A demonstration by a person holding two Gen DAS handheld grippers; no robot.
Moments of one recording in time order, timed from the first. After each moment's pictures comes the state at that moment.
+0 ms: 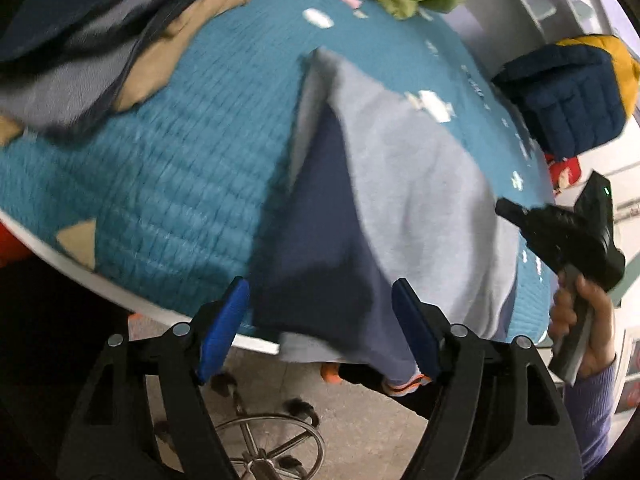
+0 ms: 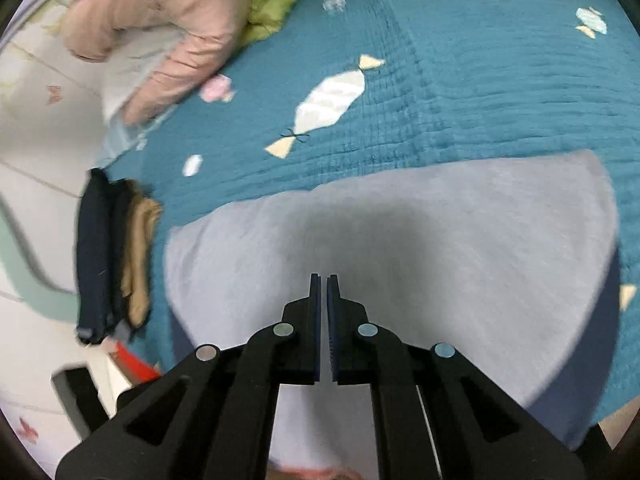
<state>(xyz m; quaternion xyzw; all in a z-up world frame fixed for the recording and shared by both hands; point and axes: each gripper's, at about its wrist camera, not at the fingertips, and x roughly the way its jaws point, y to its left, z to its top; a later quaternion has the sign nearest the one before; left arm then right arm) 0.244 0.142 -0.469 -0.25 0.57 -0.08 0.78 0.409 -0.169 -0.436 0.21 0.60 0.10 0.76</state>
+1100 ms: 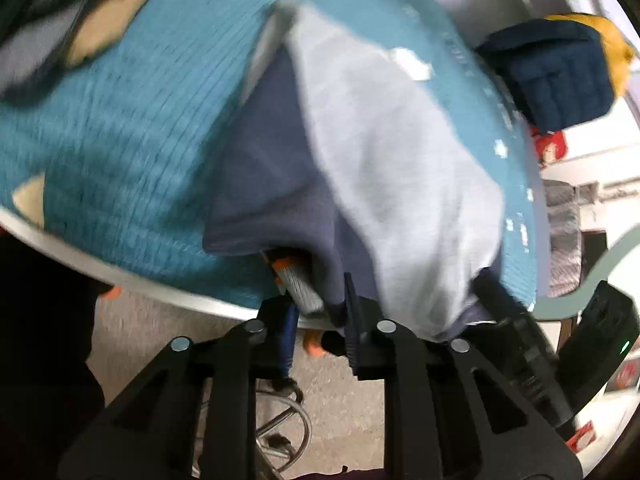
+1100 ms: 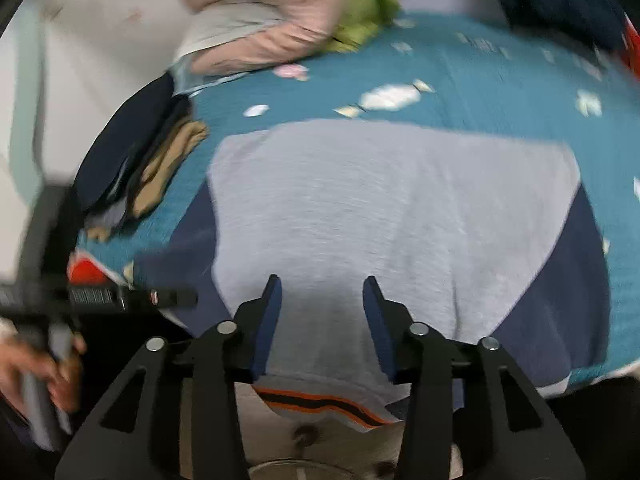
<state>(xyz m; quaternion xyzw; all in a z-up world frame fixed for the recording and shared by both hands) 0.240 0.103 -0.466 -0.26 0.59 -0.14 0.75 0.236 -0.083 -0.409 0.02 0.46 0.17 0.87</state>
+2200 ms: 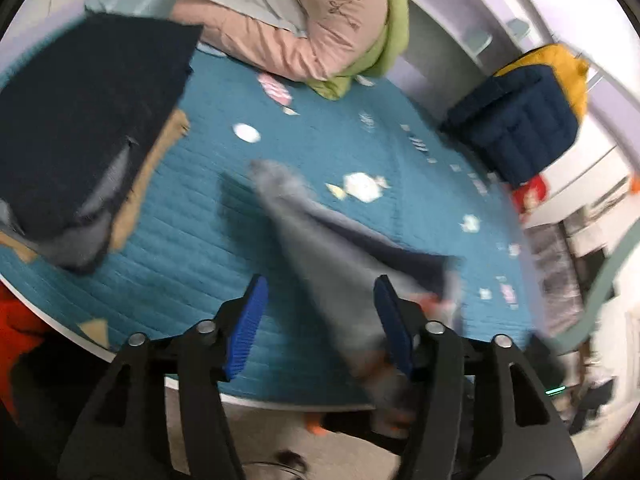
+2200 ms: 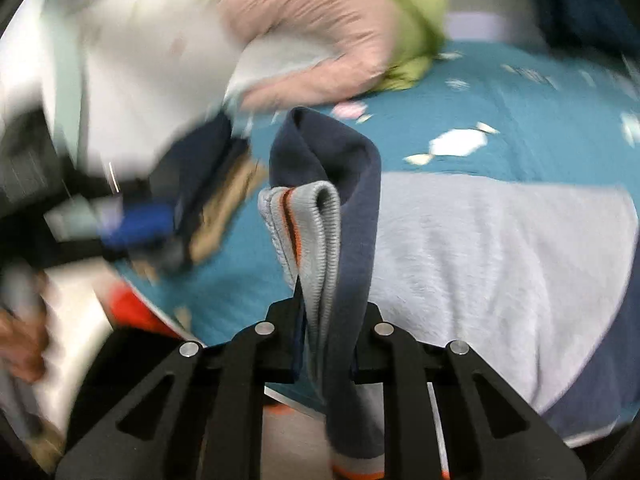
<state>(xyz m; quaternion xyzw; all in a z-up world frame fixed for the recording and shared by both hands) 0.259 0.114 -0.361 -0.21 0.46 -0.10 0.86 0.259 -0.093 -0.396 0.19 0.39 0.21 0.87</state>
